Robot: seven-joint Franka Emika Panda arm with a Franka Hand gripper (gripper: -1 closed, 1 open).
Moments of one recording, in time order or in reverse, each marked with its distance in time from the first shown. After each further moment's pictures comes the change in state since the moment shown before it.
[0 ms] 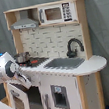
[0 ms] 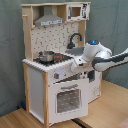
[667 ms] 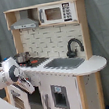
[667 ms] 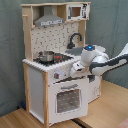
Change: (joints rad) arm -0.127 0.047 0.138 -0.002 0.000 0.048 -0.012
